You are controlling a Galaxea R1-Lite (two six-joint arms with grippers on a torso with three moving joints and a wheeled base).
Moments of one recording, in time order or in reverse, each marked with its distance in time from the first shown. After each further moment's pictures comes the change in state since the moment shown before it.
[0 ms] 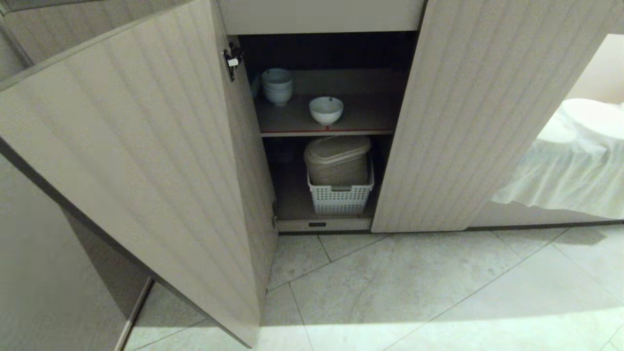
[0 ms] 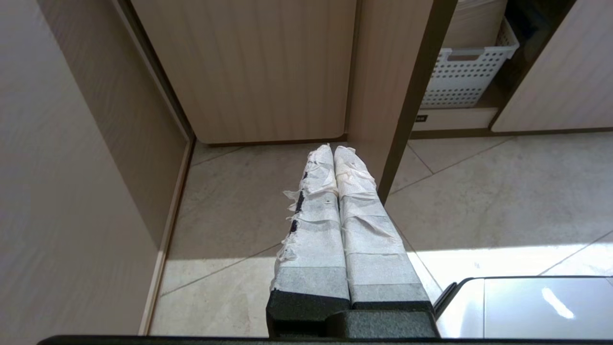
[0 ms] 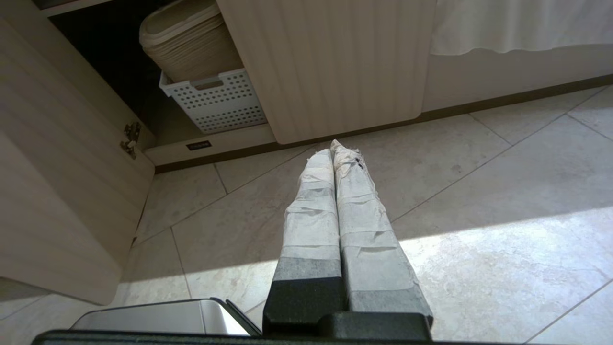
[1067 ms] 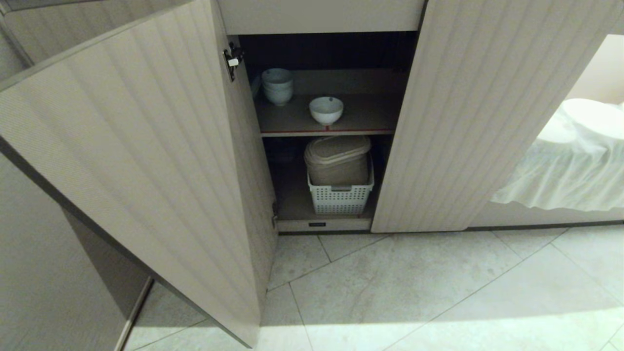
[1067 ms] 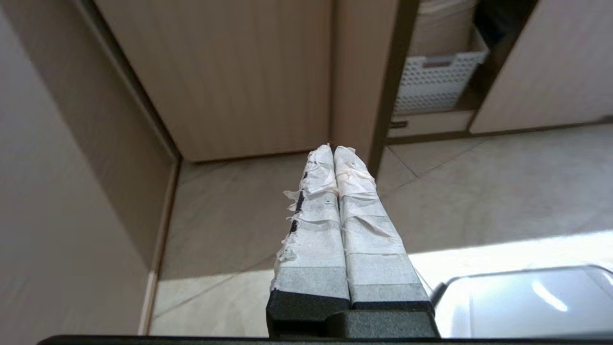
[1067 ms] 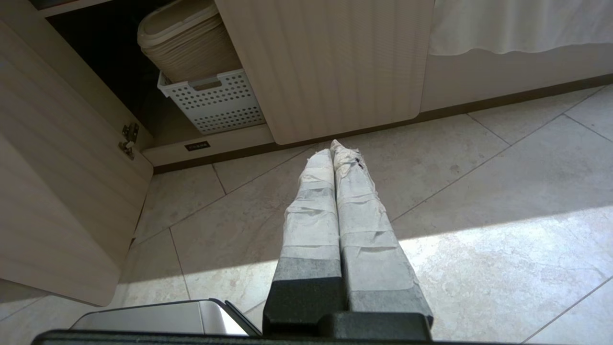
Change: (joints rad) left arm -0.001 0.000 -0.046 0.019 -0.066 0.025; right arm -0.001 0.000 0.000 0.000 0.000 0.000
